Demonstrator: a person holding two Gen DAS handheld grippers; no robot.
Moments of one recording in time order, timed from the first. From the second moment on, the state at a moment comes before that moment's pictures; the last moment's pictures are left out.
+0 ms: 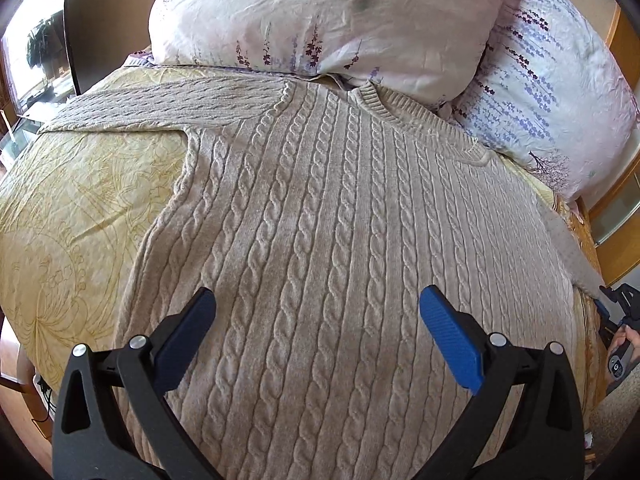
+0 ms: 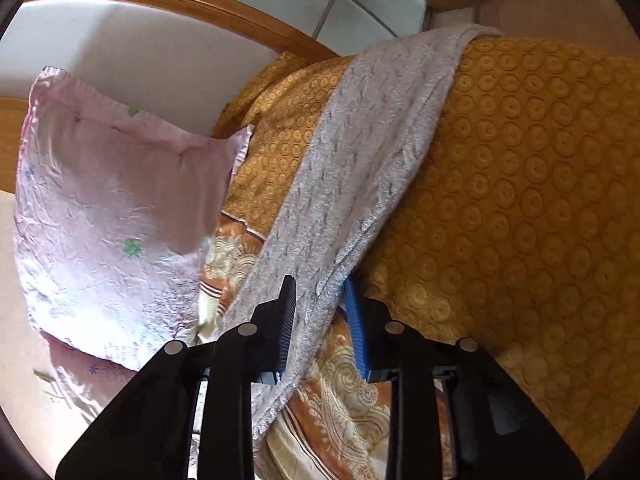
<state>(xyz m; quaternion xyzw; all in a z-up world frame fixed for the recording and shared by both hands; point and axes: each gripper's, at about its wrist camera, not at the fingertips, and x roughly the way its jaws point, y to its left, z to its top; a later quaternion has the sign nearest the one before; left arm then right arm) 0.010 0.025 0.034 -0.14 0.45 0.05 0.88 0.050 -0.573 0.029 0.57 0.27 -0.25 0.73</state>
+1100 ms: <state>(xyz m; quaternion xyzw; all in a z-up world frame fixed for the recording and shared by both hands) 0.032 0.074 0.027 -0.19 0.44 0.01 0.88 0.177 -0.399 0.076 0.47 0.32 0.04 0.82</state>
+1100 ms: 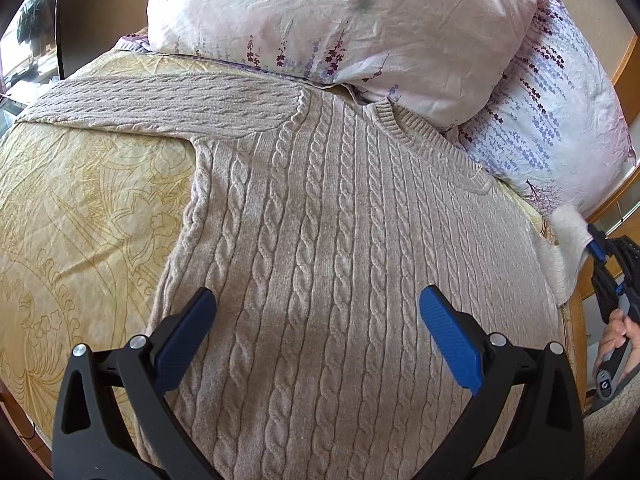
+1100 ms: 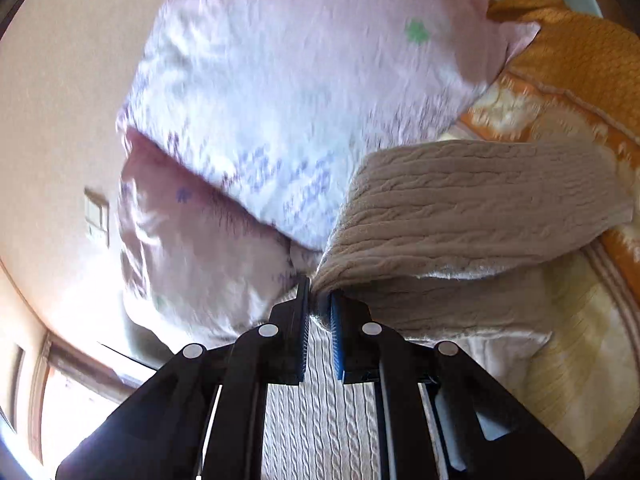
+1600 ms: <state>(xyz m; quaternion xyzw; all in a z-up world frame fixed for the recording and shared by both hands) 0.033 0.085 0.023 -0.20 0.45 0.00 0.87 0.169 -0.372 0.044 0.49 0.36 0.01 0.79</state>
